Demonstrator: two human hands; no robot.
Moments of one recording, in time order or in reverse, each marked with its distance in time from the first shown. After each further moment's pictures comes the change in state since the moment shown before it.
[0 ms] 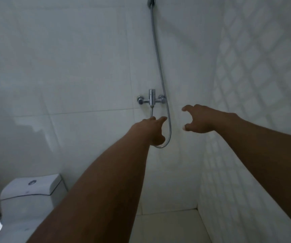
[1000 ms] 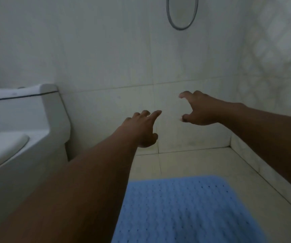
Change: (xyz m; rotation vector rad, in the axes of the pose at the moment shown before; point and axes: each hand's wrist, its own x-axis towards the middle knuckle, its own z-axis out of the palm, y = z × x) left_hand -0.164 -0.146 0.735 0.196 0.108 -0.048; right_hand -0.075 -0.024 0.756 0.111 0.114 -0.112
